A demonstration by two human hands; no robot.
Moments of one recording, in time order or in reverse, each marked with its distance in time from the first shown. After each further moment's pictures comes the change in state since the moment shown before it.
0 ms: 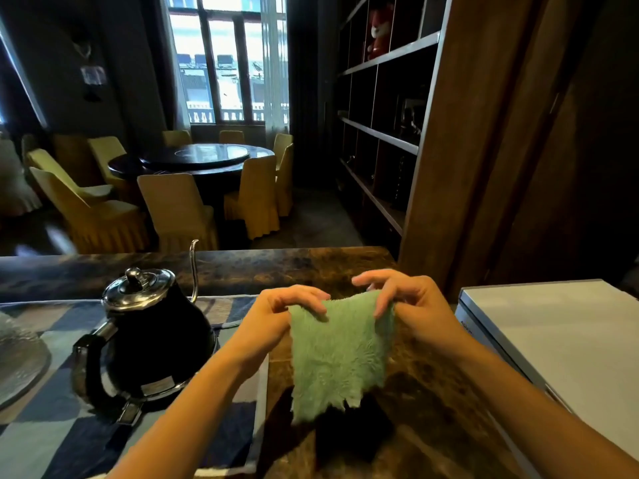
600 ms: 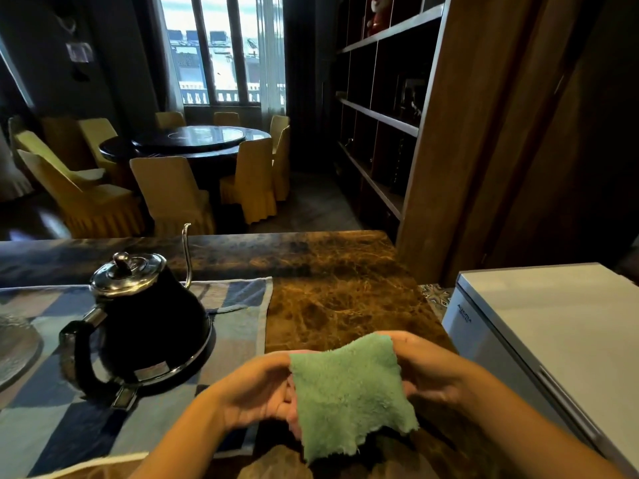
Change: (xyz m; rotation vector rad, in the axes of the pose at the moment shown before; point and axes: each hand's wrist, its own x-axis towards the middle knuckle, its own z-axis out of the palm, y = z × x) left_hand -0.042 -0.065 -0.002 -0.629 -0.352 -0.740; right_hand -0.046 0.038 0.006 0.428 -0.296 0.832
